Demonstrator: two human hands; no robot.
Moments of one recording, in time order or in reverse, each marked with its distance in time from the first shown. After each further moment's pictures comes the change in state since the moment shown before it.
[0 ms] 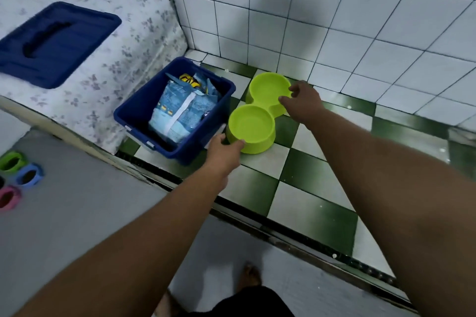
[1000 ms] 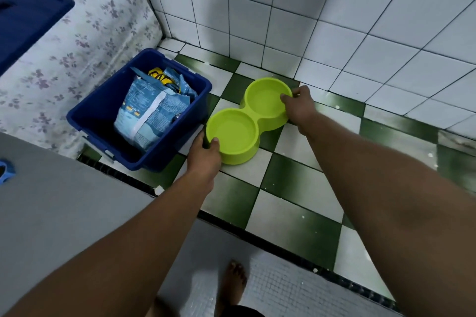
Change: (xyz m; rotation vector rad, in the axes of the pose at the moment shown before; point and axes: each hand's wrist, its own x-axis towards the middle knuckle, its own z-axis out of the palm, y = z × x) left_hand 0.050 -0.024 0.028 -0.029 0.151 0.093; right_hand 0.055 0.059 0.007 0.325 0.031 0.233
